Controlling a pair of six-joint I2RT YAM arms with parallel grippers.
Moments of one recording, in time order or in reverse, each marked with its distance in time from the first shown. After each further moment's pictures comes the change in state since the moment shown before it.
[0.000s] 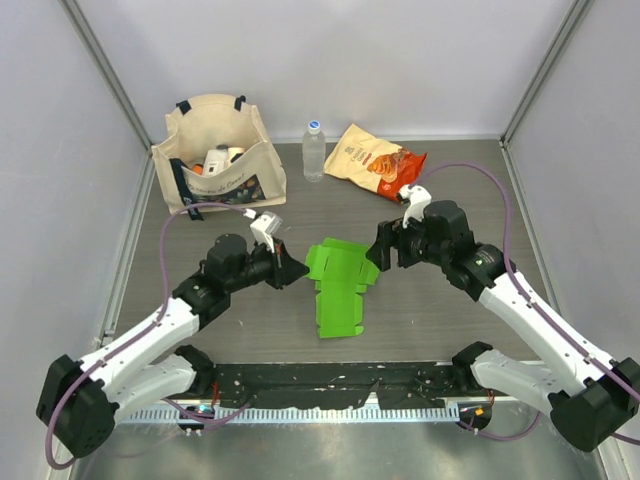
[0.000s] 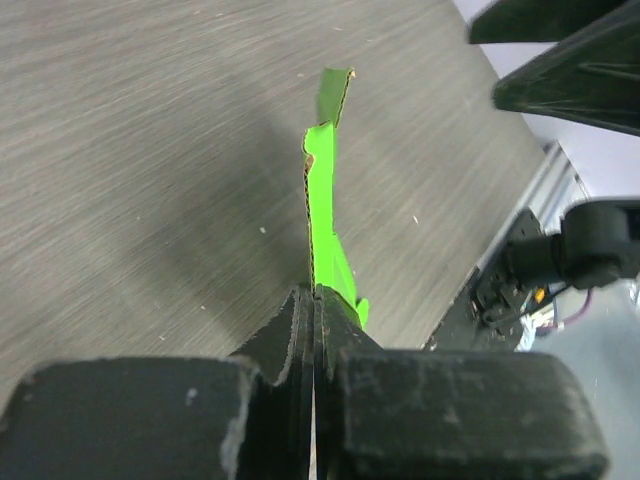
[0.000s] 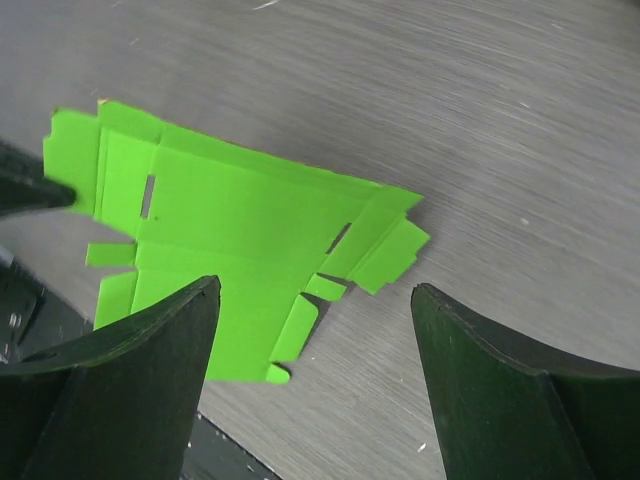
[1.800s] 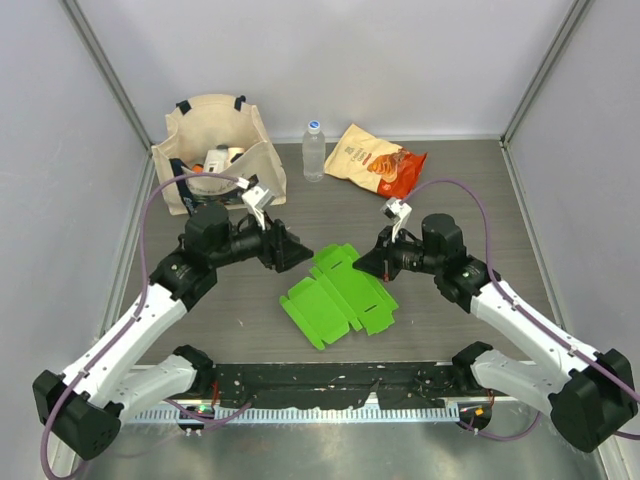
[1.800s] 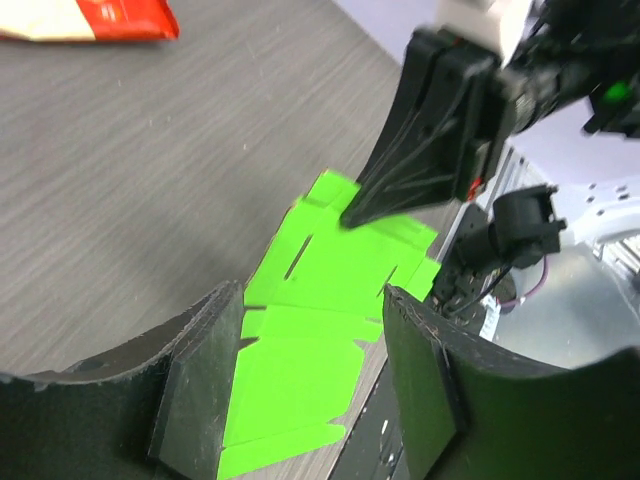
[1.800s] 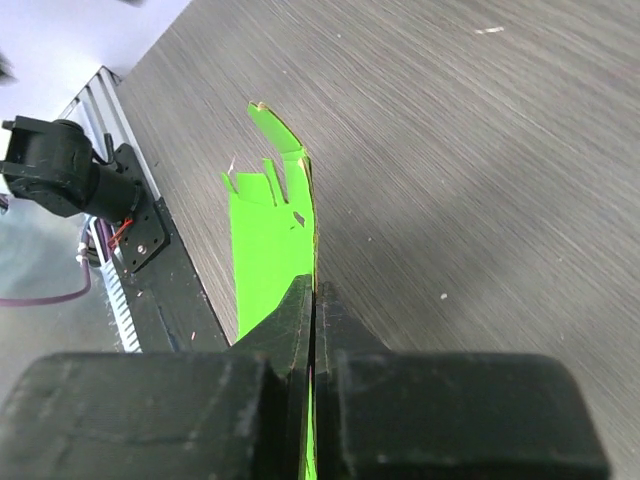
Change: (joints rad) left arm 0.090 -0.017 0.321 -0.288 0.244 0.201; right arm 0.002 -0.018 -0.218 0.422 -0.476 -0.026
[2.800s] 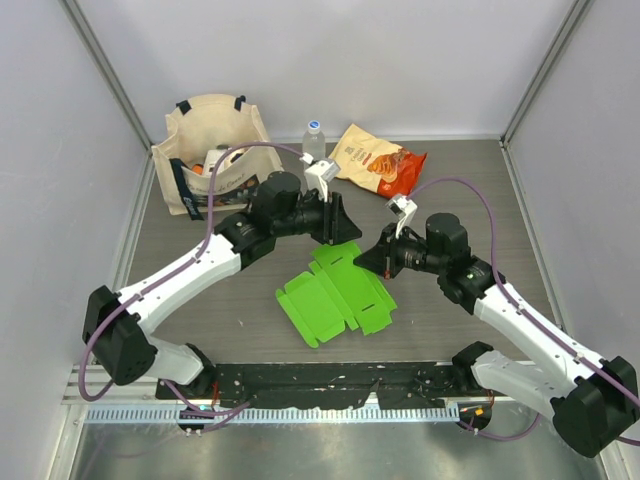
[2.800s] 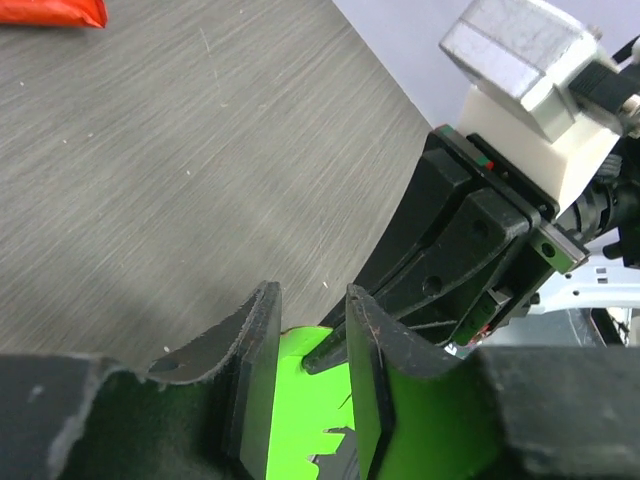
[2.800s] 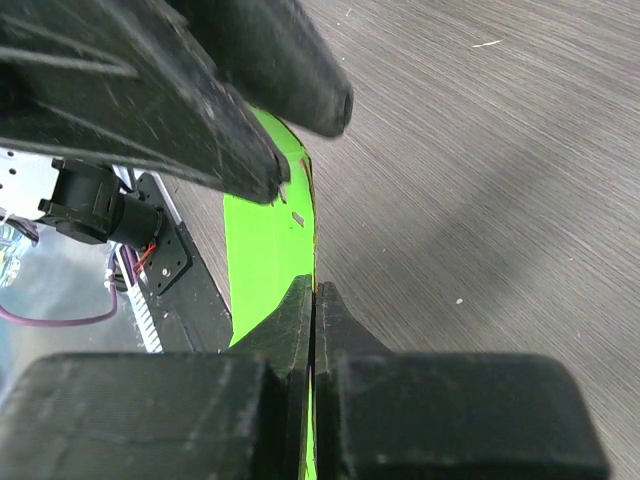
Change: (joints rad) left arm -0.208 0.447 0.352 0.041 -0.154 -0.161; right arm 0.000 -0.024 0.016 -0.020 0.037 0.095
